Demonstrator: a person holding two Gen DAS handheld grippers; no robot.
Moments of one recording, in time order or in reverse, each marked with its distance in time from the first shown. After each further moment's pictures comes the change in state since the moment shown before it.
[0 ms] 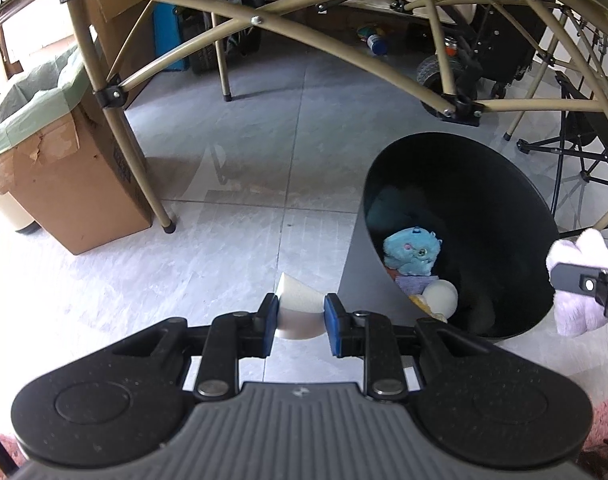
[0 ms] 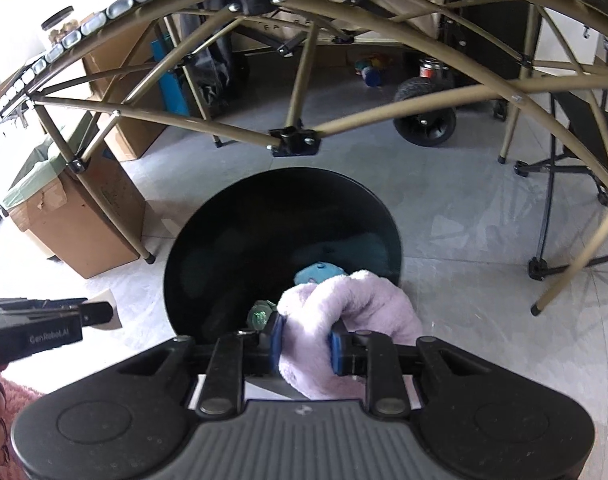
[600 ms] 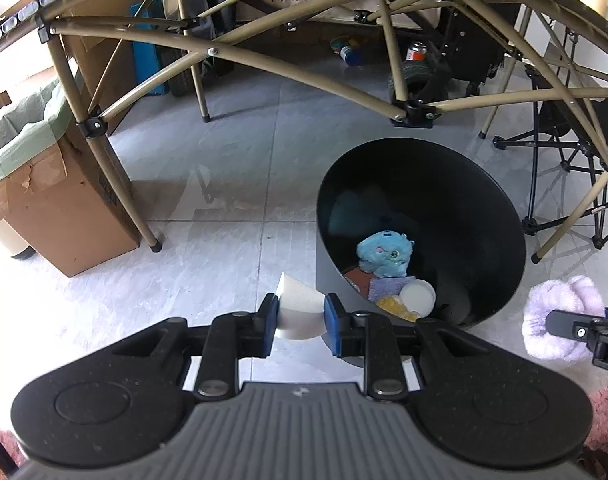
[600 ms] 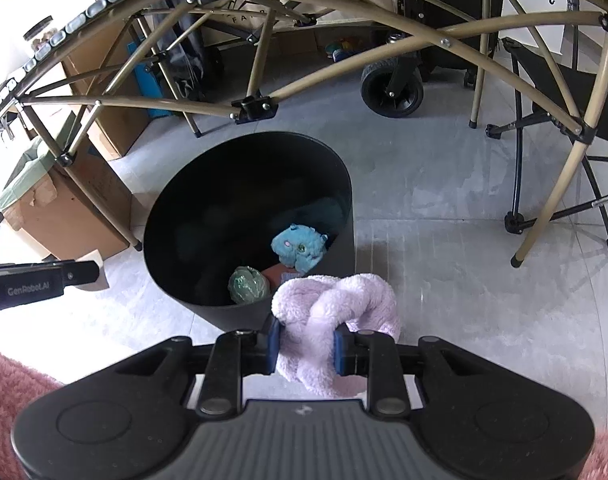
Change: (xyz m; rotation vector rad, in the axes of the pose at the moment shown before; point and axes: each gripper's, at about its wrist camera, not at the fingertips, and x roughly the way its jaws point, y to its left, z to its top) left arm -0.023 -0.028 -0.007 0.070 -0.048 -0.020; right arm -0.029 -0.030 -0.049 0.087 0.014 -0.030
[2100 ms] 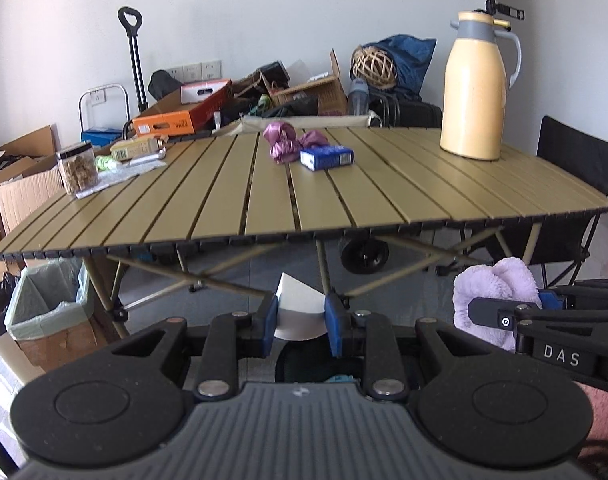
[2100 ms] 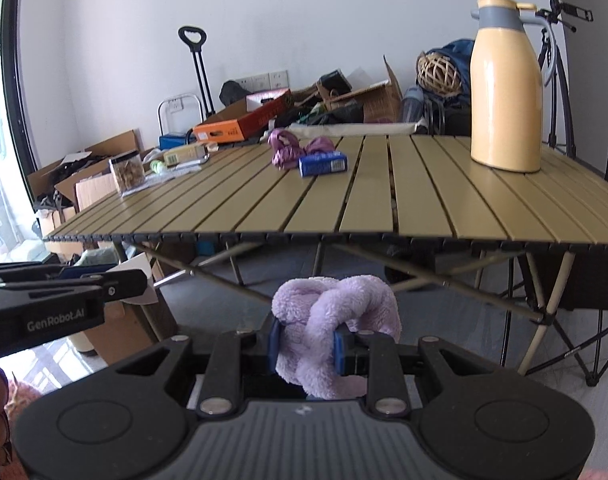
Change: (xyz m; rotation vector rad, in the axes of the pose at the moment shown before) left arm -0.182 -0.041 0.023 0.116 -0.450 -0.062; right arm -0.162 0.048 0.030 -0.110 -0.428 0.045
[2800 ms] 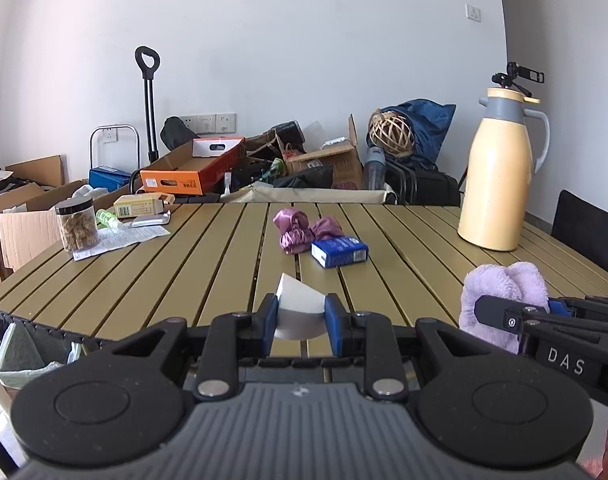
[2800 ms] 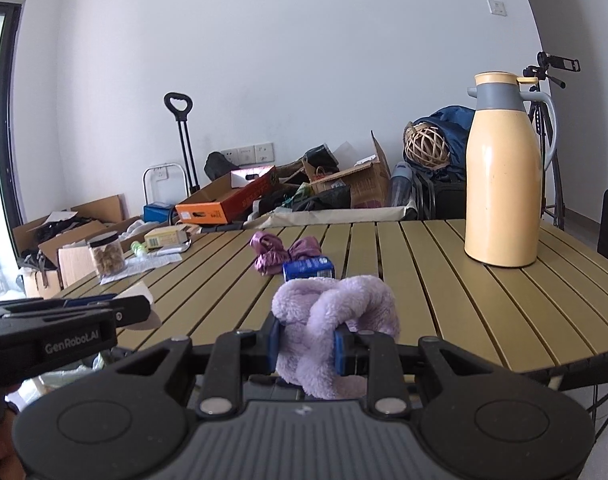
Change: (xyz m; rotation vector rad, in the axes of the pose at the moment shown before) left arm 0.019 0.008 0.076 -0.072 -0.172 0.013; right arm 0.008 -0.004 0.080 -0.006 -0.220 -0.049
